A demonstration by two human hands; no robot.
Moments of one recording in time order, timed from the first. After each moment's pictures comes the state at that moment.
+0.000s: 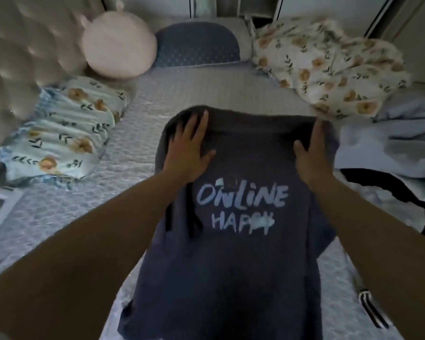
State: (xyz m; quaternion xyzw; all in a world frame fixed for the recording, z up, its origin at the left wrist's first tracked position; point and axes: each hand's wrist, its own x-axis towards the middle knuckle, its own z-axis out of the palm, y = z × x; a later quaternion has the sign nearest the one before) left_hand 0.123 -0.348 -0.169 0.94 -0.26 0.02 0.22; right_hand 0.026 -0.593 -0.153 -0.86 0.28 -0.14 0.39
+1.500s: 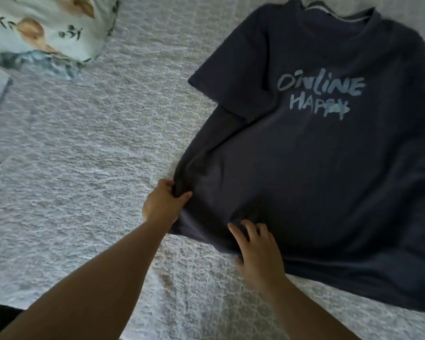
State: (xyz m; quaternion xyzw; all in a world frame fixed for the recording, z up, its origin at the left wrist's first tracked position) left_hand -0.018 -0.139 -0.481 0.93 0.18 -0.24 0.22; right_hand -0.155 -0.332 -0.463 -0.96 -0.01 0.24 0.12
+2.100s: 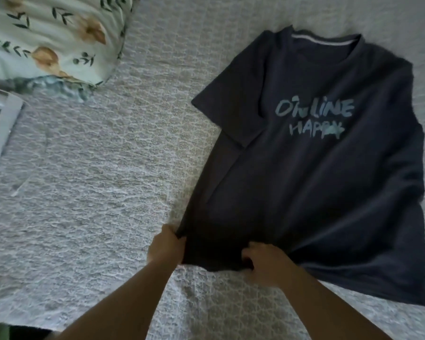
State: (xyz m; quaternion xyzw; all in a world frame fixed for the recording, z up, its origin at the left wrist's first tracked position) left_hand -0.053 -0.098 -0.465 0.89 0.18 -0.38 0.16; right_hand -0.122 -0.325 -0.444 -0.88 -0.07 0.44 0.16
